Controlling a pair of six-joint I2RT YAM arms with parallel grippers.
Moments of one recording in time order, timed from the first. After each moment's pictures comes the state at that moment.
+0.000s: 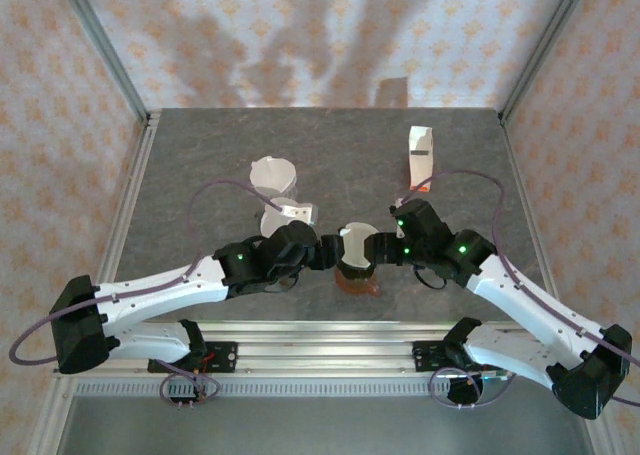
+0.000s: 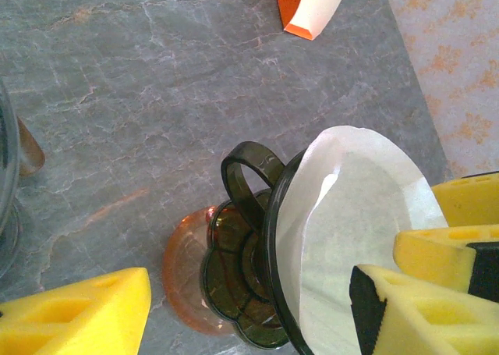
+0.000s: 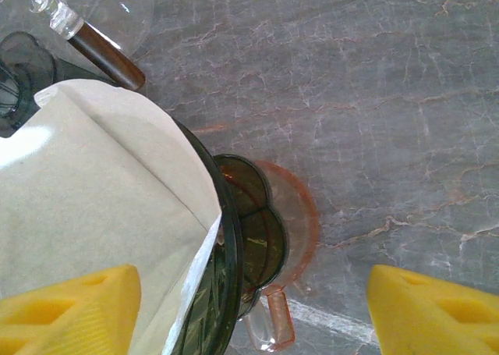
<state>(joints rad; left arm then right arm) -1.01 1.21 0.87 -0.32 -0.26 -0.91 0.70 0.97 0.87 -0.82 -0.01 0.59</state>
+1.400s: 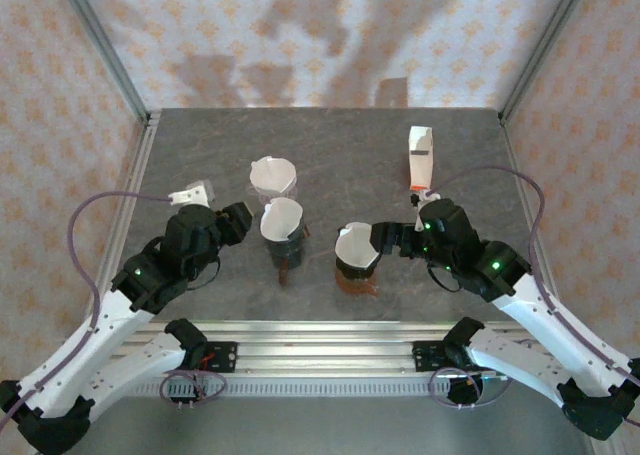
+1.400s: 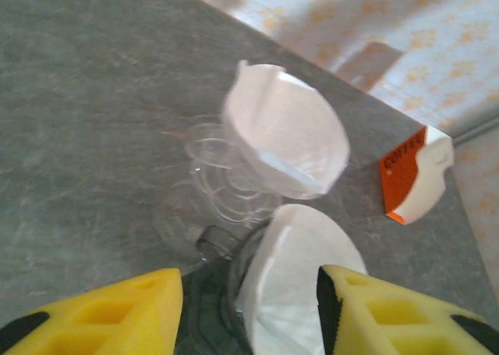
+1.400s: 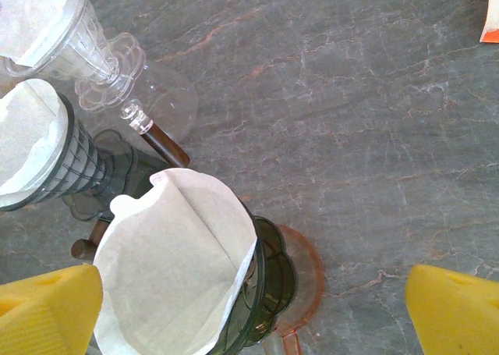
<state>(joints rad) -0.54 0.72 0.86 -0.67 -0.31 -0.81 0.70 0.81 0.93 -0.82 0.08 0.59</state>
